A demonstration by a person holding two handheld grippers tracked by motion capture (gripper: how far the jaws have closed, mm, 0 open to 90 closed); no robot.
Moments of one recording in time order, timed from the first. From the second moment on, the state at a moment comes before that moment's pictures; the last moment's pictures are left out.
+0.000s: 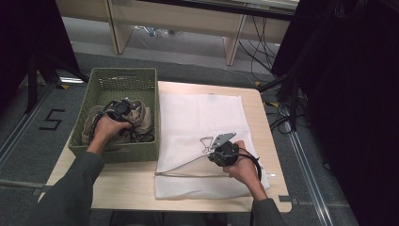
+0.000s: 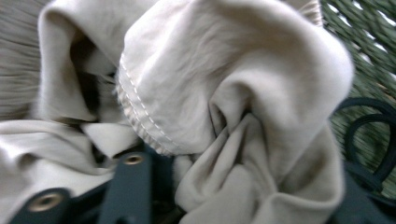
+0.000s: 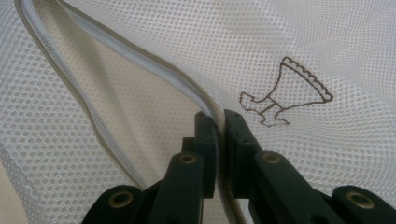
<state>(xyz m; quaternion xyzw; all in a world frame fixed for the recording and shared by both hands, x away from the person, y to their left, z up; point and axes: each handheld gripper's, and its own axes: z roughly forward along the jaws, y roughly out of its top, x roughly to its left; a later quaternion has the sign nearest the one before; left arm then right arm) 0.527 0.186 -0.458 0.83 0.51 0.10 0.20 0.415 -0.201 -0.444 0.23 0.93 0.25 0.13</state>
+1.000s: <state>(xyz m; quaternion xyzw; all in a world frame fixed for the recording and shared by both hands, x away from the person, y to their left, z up) 0.523 0.177 -0.471 0.87 0.45 0.11 0.17 0.414 -0.201 -0.444 0.23 0.93 0.25 0.13</state>
